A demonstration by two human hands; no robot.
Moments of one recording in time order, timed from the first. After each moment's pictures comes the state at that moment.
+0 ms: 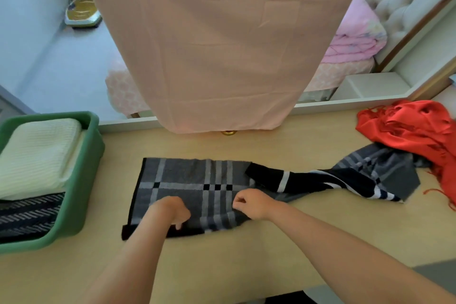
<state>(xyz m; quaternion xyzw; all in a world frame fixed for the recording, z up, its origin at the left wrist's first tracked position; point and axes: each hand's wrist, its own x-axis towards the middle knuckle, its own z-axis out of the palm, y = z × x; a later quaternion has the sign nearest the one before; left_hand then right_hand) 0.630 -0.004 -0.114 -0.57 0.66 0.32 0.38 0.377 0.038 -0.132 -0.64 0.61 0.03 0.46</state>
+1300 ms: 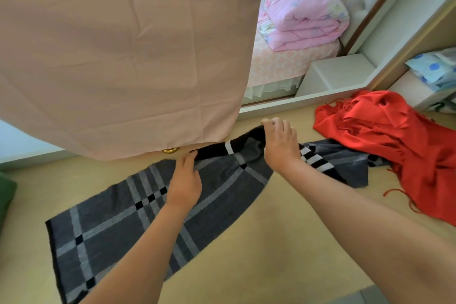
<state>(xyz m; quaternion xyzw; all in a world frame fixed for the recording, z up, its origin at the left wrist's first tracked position) 0.399 -0.069 -0.121 -0.60 0.71 0.31 -0.20 0.133 -0.073 -0.087 -0.64 0.76 -0.03 -0.01</state>
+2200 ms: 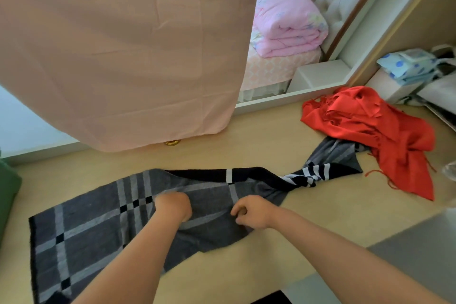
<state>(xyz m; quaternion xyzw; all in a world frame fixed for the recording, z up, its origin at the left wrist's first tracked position) 0.452 -0.019 -0.116 -0.52 0.74 0.18 0.38 0.231 0.073 -0.120 -0.59 0.65 0.01 0.49</state>
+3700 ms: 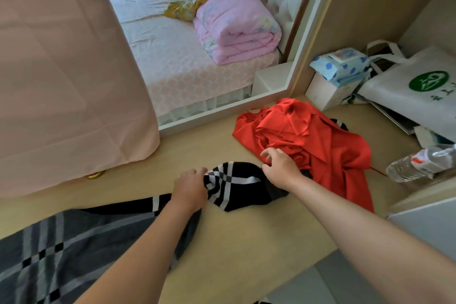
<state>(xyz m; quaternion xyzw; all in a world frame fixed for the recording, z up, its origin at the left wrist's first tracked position) 0.180 -0.018 -0.094 -0.51 0.83 0.22 0.09 -0.071 0.057 -0.085 -0.49 0.82 -0.15 0.25</state>
